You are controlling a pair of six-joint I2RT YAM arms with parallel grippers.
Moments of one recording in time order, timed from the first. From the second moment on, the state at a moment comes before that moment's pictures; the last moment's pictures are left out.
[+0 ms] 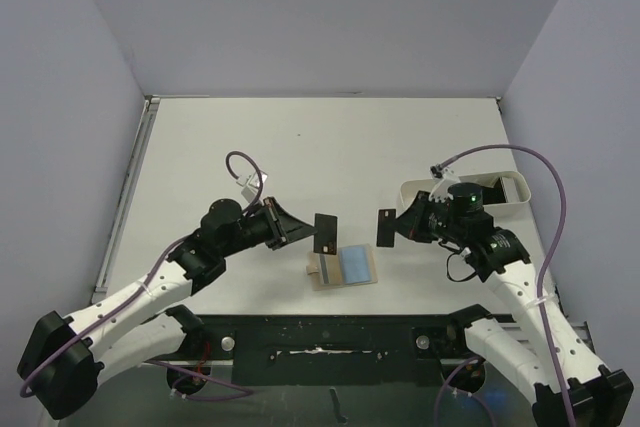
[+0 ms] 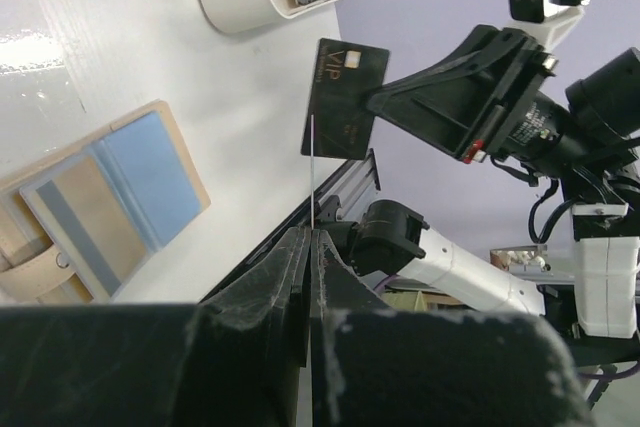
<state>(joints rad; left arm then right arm) -0.70 0.93 0.50 0.20 0.33 -1.14 0.33 0.78 0.74 -0.56 -0.34 0.55</state>
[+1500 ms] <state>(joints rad) -0.84 1.32 0.42 0.34 0.16 -1.17 0.34 1.20 0.45 -0.26 -0.40 0.52</state>
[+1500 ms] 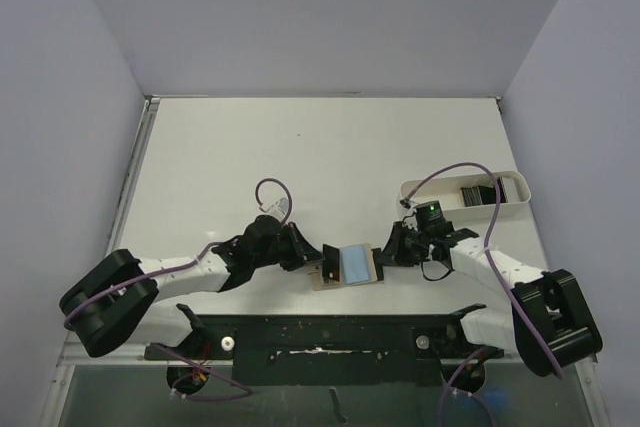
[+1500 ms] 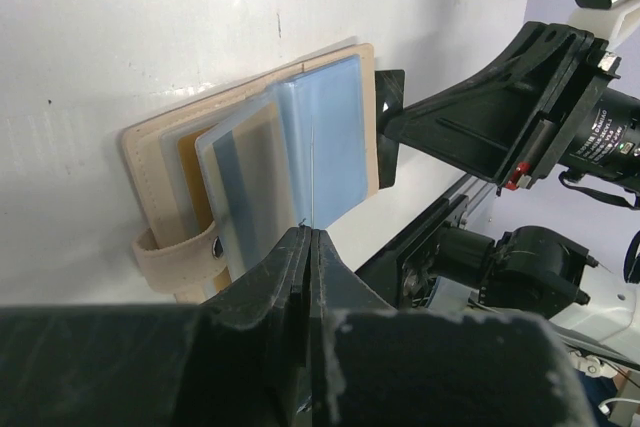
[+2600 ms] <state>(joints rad) -0.84 1.45 0.35 0.53 0.19 -1.26 0.41 1.10 0.44 -0.29 -0.33 0.56</state>
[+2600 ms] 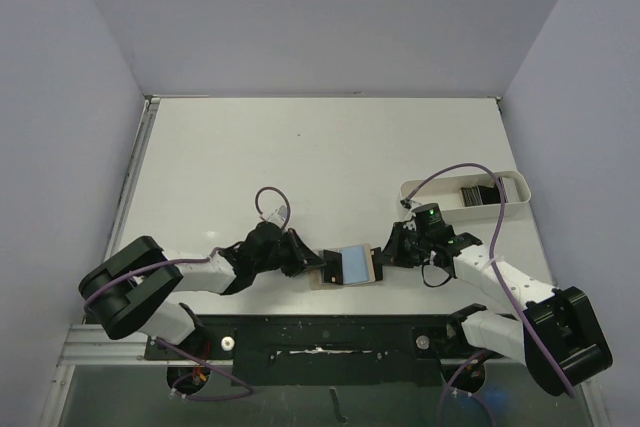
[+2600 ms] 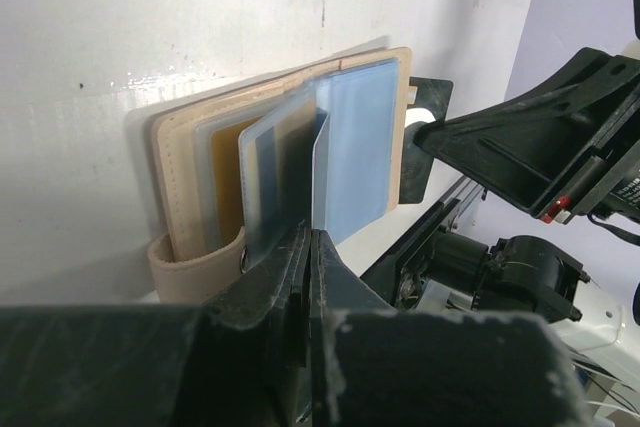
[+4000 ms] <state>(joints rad) -0.85 1.50 0.37 0.48 0.16 -1.37 0.44 1.10 0.42 -0.29 -0.33 0.59</state>
